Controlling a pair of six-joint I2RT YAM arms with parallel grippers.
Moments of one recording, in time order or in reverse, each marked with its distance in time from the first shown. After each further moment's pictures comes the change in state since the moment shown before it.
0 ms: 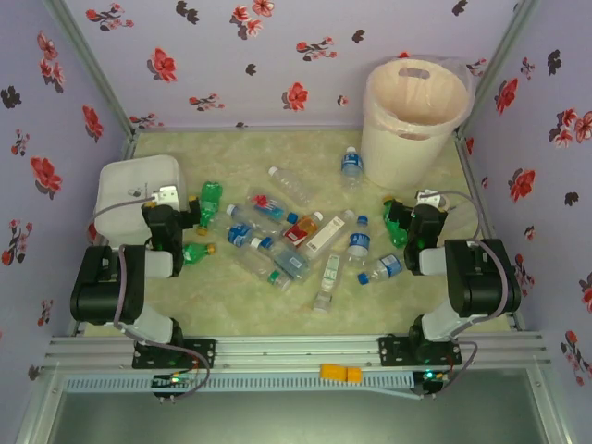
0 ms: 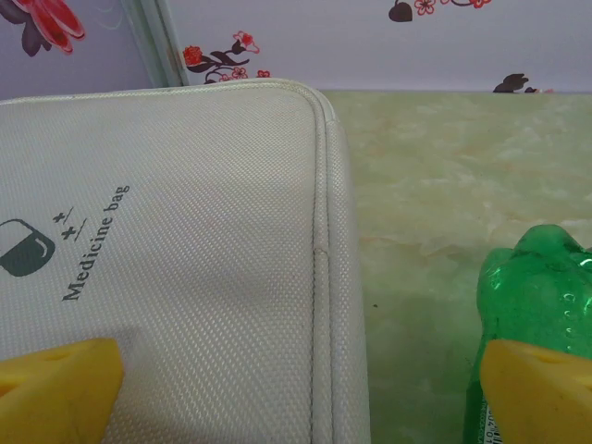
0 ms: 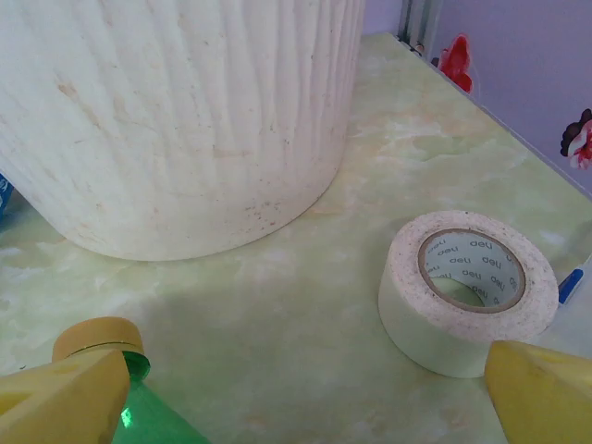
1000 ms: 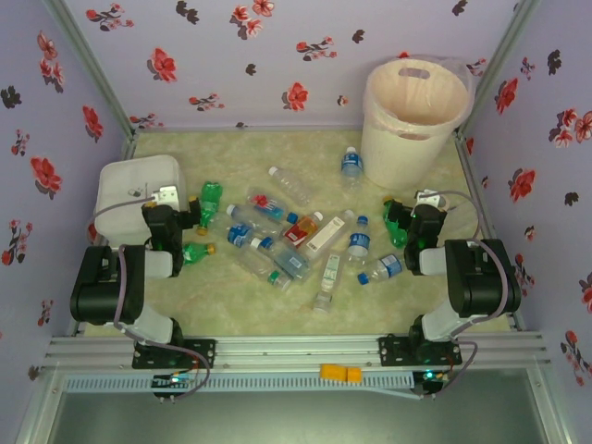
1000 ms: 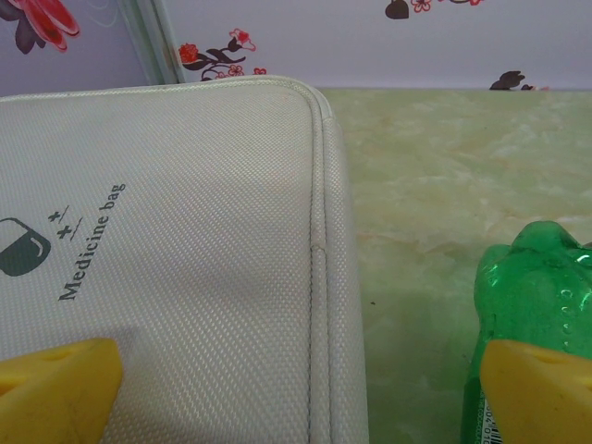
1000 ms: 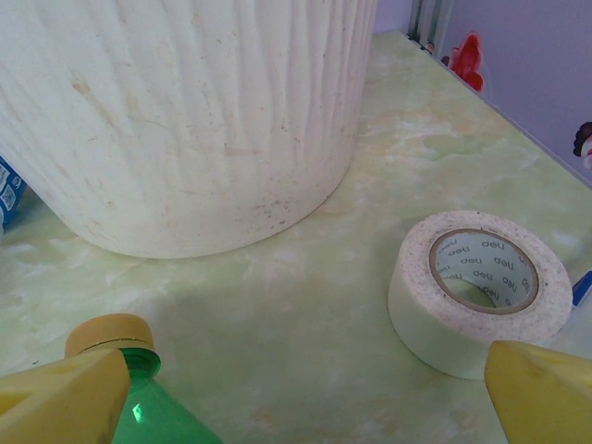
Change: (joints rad) left arm 0.003 0.000 0.000 -0.005 0.015 0.000; right arm -0.002 -0.008 0.000 -0.006 -0.022 0.000
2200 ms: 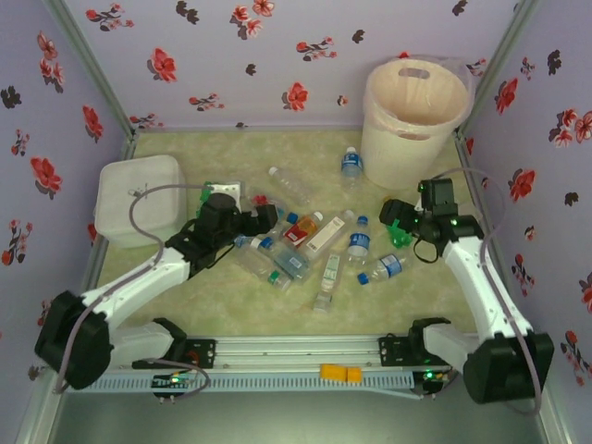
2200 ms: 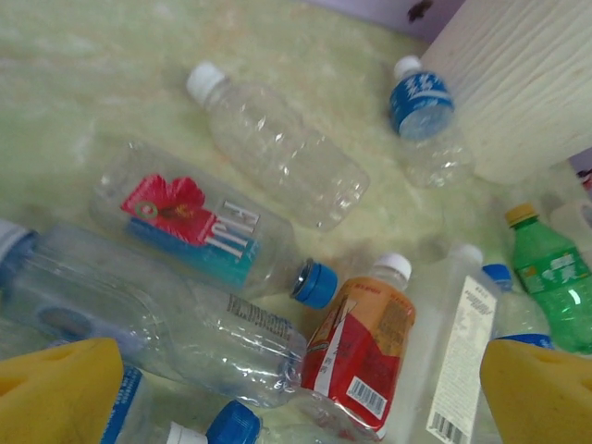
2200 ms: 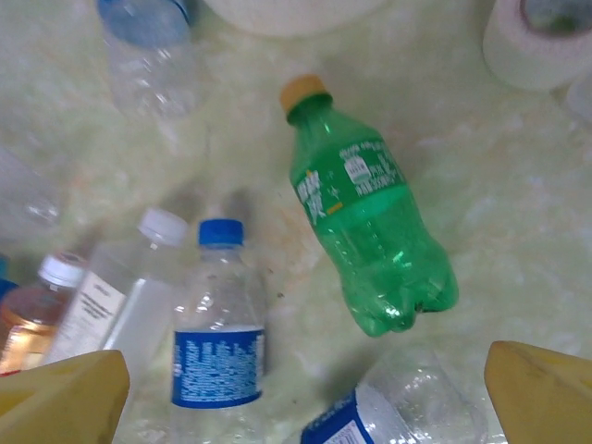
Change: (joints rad) left arm -0.624 -0.319 0.340 -0.900 0.132 -0.597; right arm 0.087 -0.445 0.542 -1.568 -0.267 0.304
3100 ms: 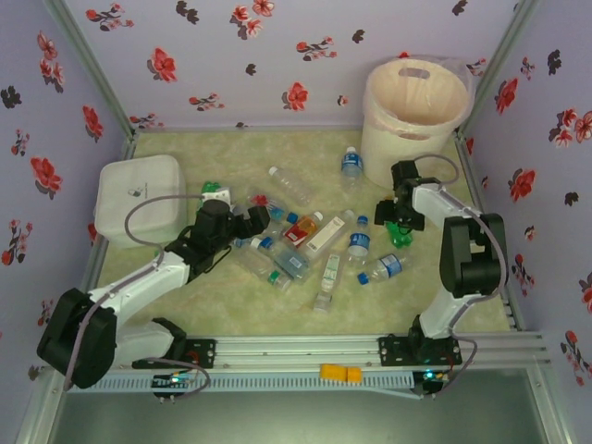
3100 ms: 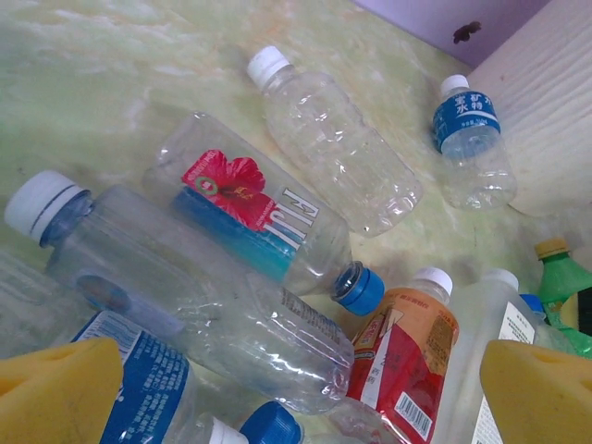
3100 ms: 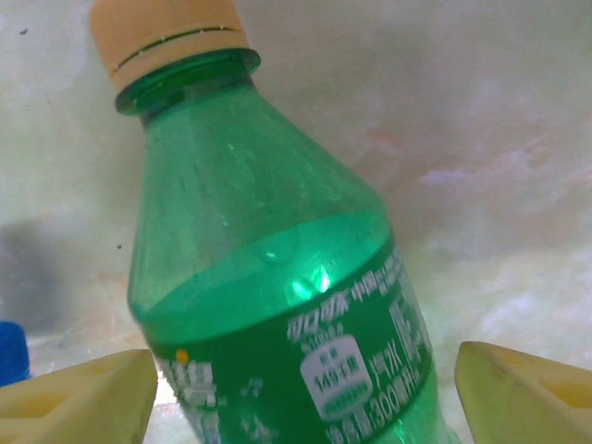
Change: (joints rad) left arm 0.071 -0.035 -0.129 0.116 0.004 -0.094; right arm 0.005 0.615 0.189 0.061 0.131 -0.159
